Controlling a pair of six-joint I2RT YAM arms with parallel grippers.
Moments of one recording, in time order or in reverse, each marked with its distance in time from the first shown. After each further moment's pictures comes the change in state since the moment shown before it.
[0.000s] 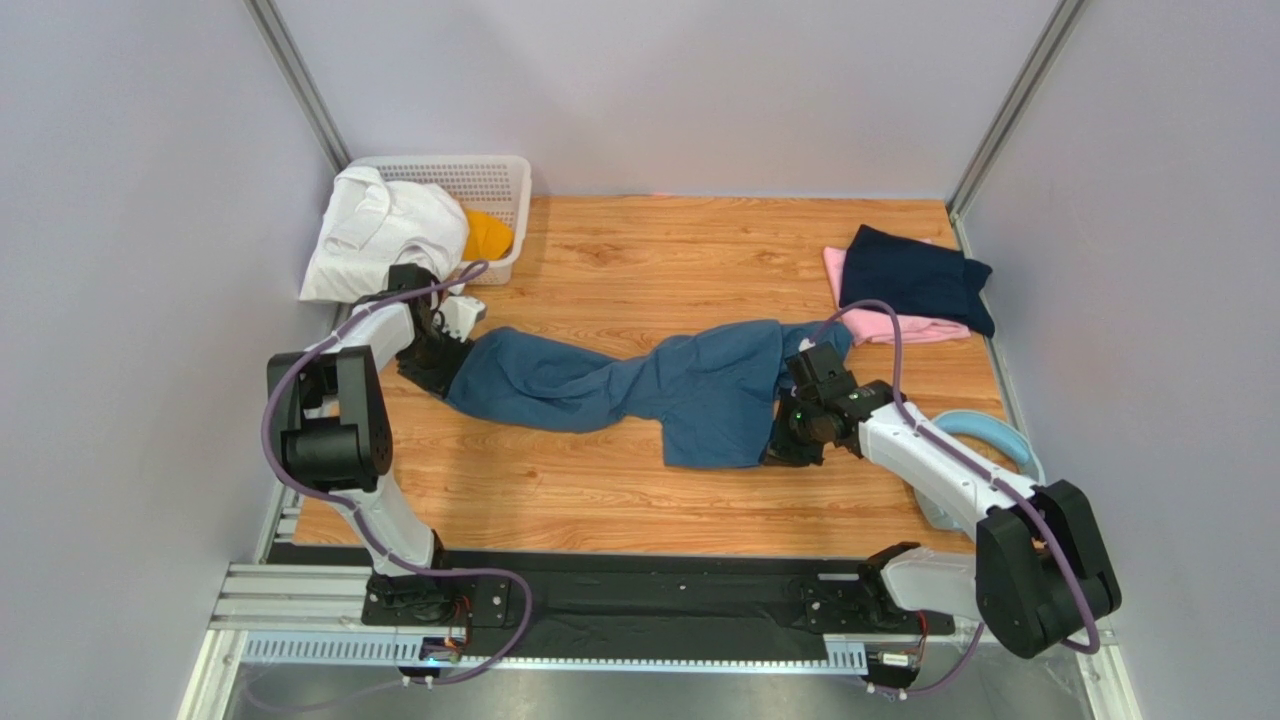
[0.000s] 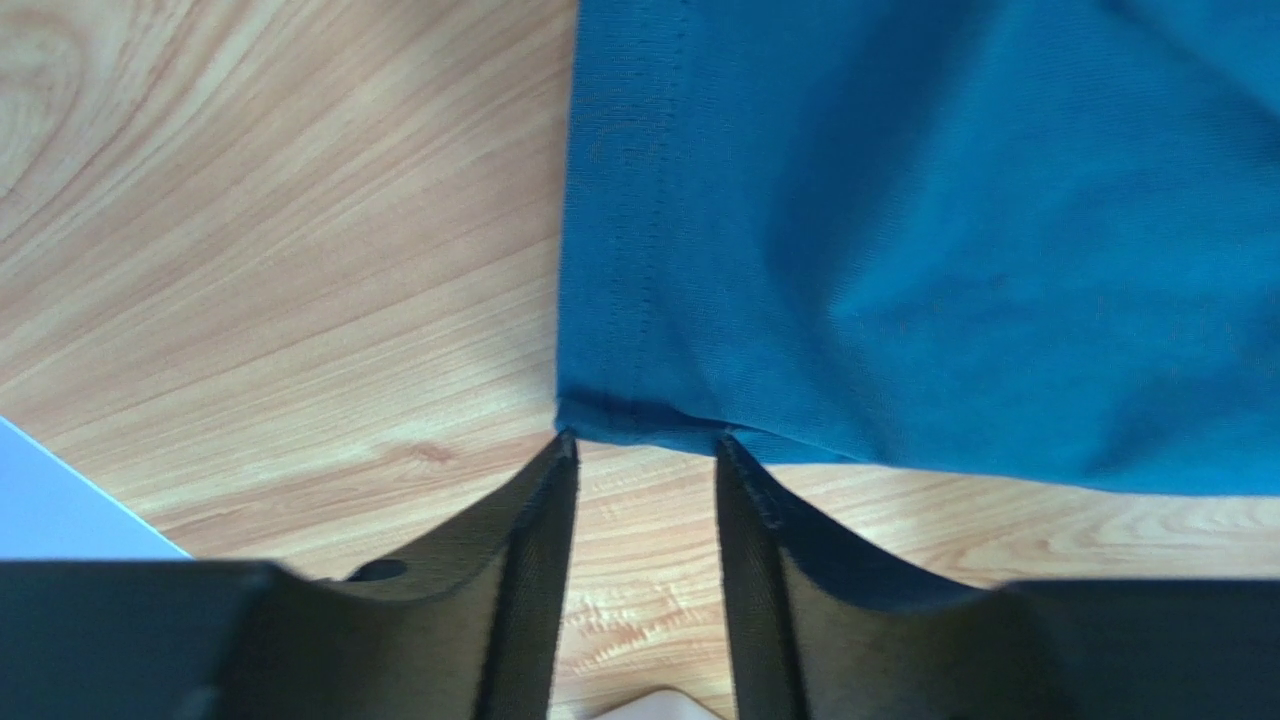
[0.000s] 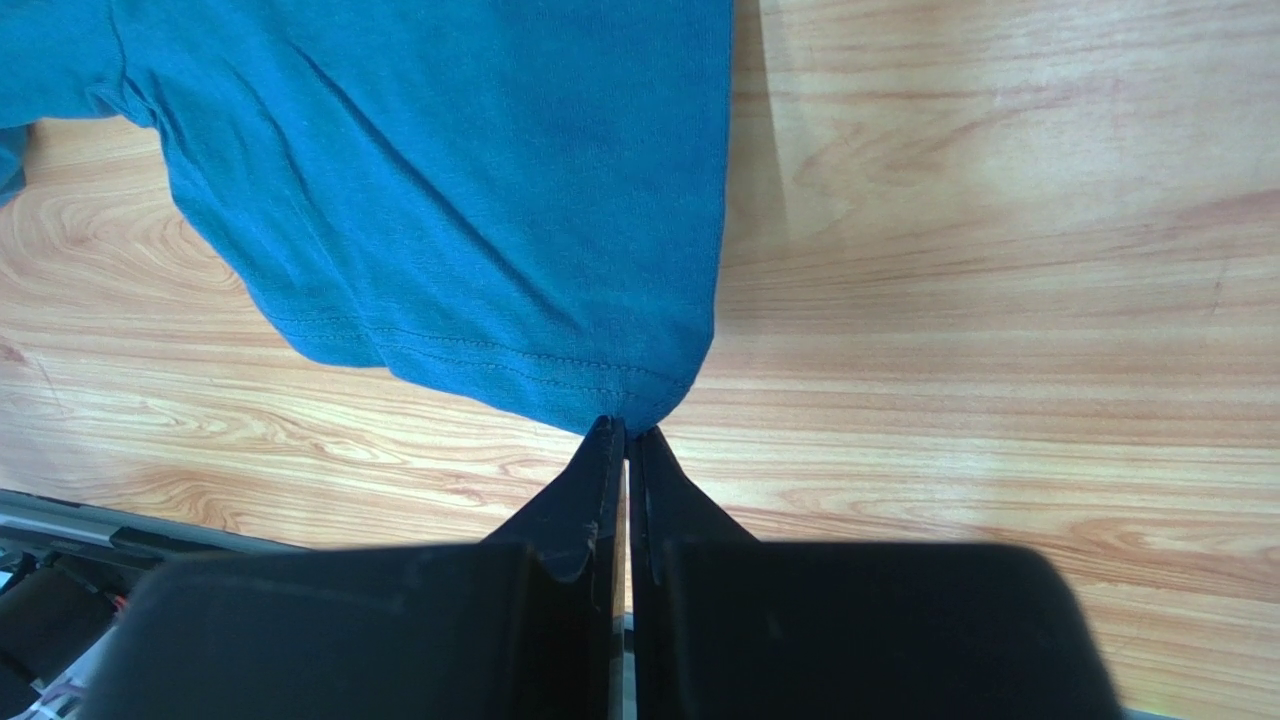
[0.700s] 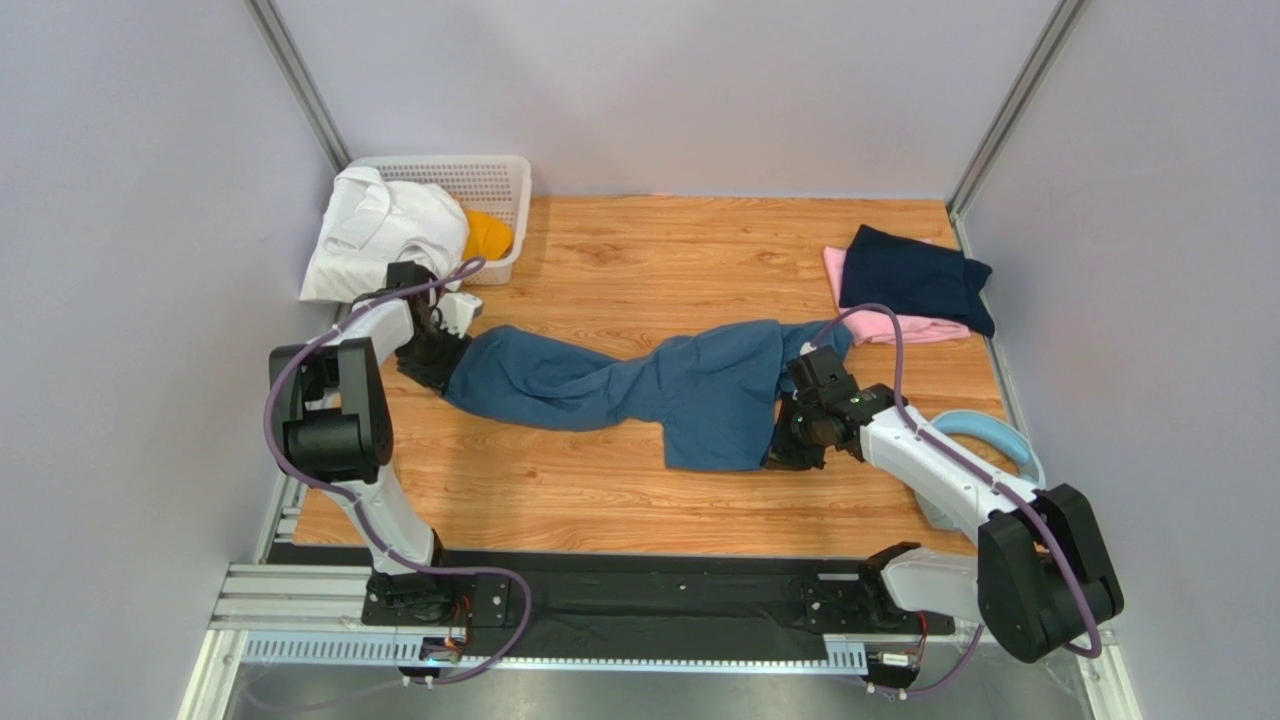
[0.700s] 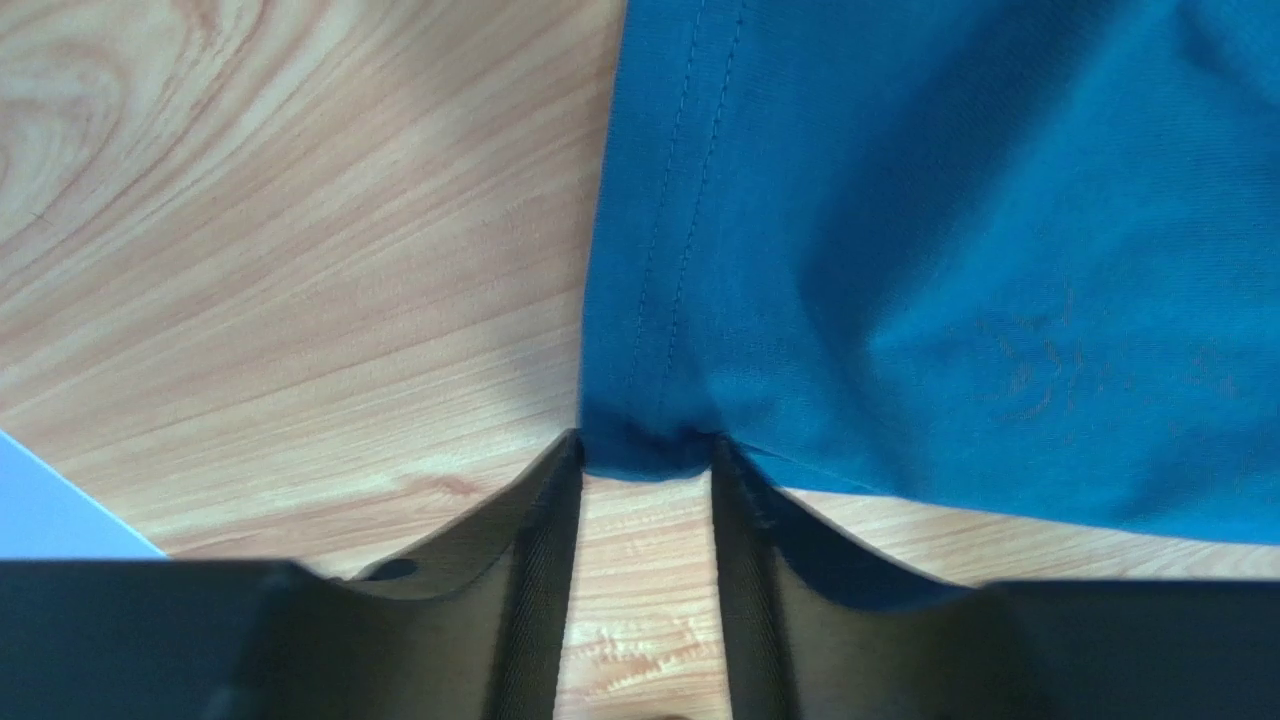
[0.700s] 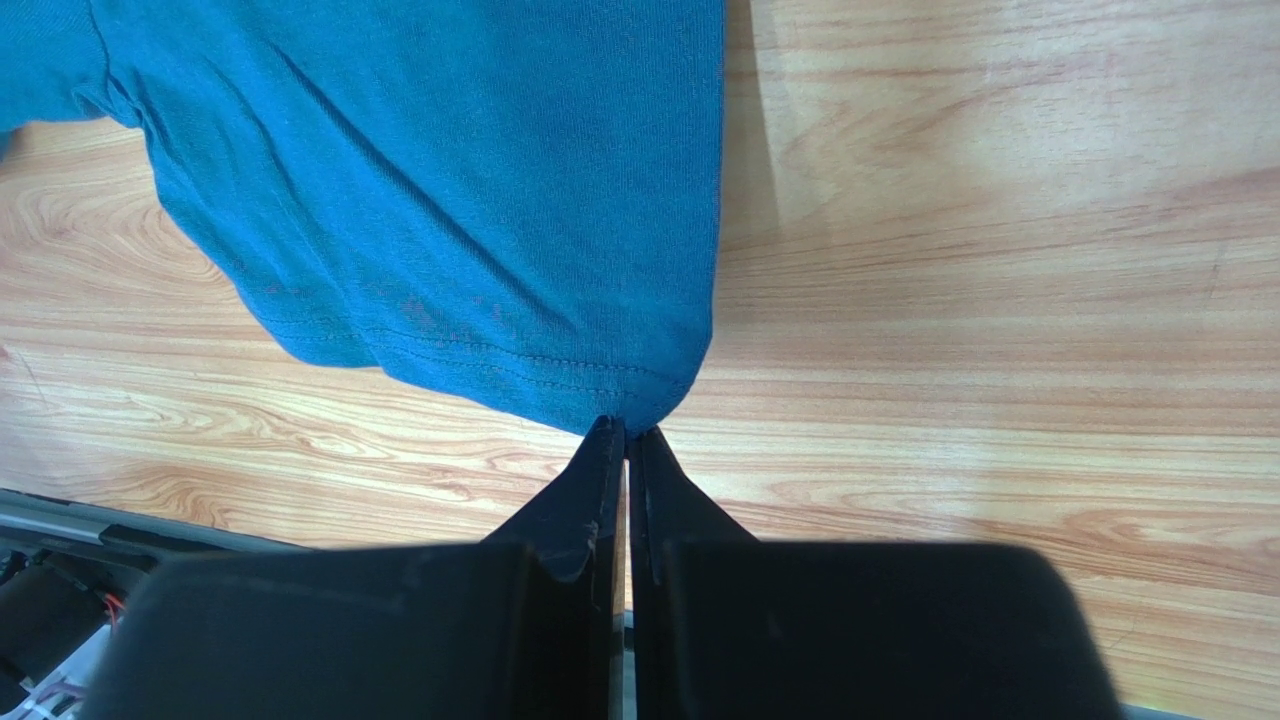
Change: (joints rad) left arm 0.014 0.044 0.021 0.032 -0.003 -0.015; right arm 0.000 -0.016 -0.021 0.000 0.000 0.001
